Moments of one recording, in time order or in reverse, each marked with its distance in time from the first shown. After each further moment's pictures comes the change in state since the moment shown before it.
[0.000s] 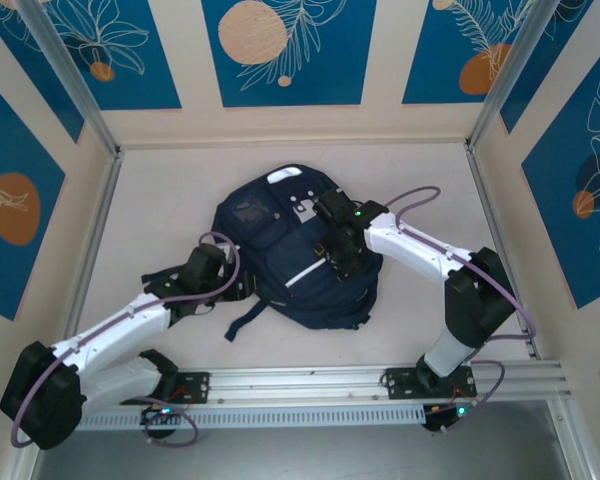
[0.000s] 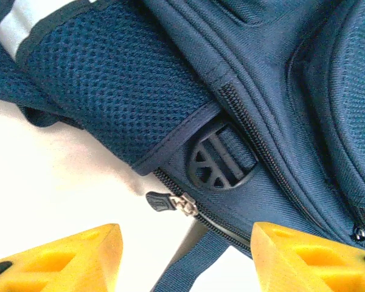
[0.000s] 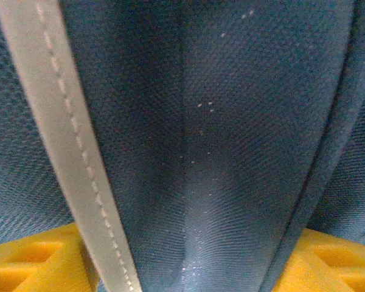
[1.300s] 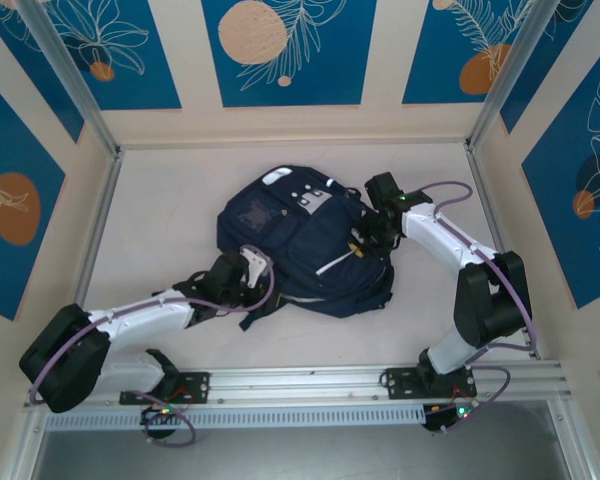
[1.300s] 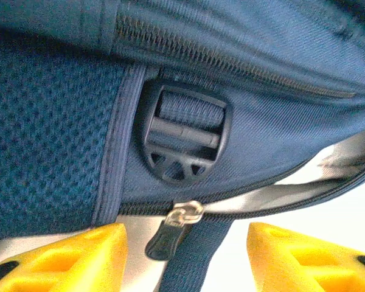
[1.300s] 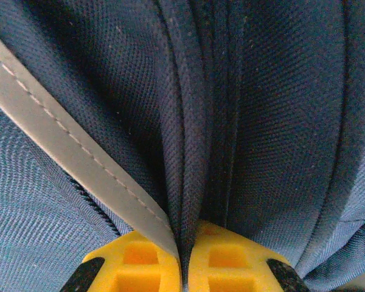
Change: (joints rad) left arm -0.136 0.204 -0.065 0.331 0.103 0.330; right arm -0.339 -0.048 -0.068 0.068 -0.234 -0.414
